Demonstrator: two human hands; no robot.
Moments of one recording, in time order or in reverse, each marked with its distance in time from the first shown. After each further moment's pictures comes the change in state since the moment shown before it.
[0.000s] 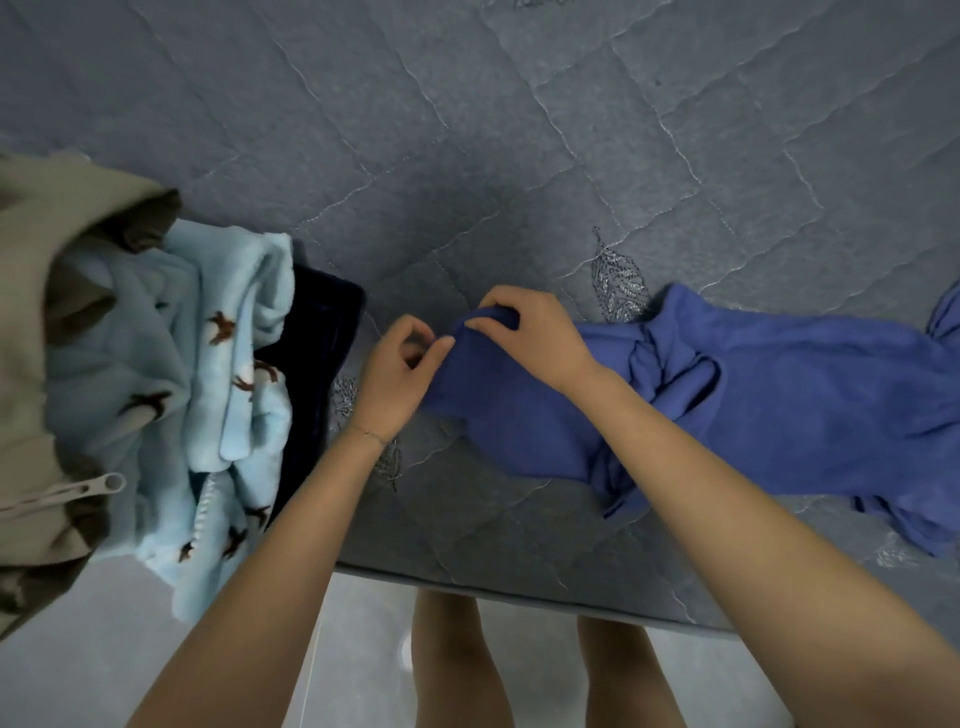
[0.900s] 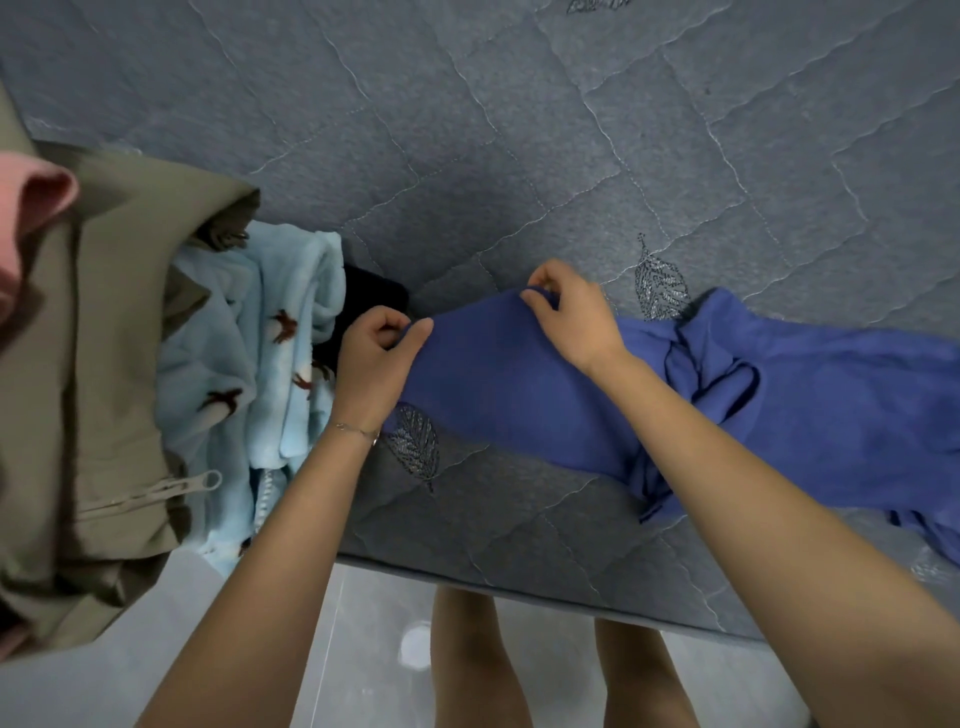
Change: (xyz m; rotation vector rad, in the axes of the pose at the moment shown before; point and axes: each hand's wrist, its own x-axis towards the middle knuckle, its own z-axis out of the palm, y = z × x) left_hand -0.003 0.019 -0.059 -0.099 0.190 -0.130; right_hand 0.025 -0.009 0.009 -0.079 0.139 0.190
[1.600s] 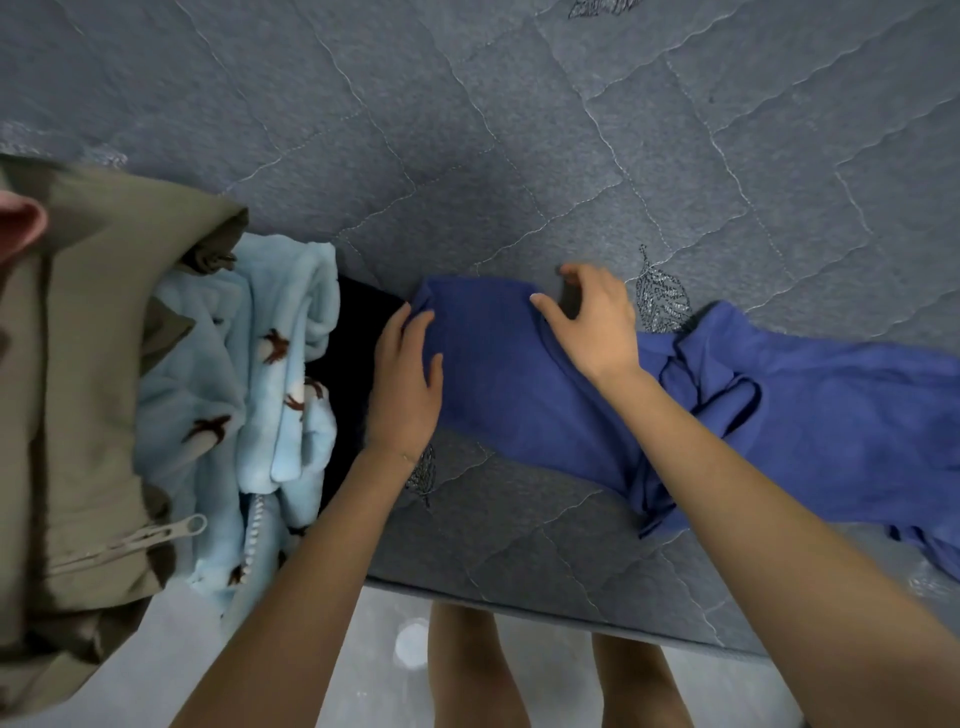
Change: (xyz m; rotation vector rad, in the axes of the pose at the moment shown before) left_hand 0.014 -0.046 0.031 0.463 -0.007 0.339; right_hand 0.009 0.025 0.001 -0.195 0.160 0.072
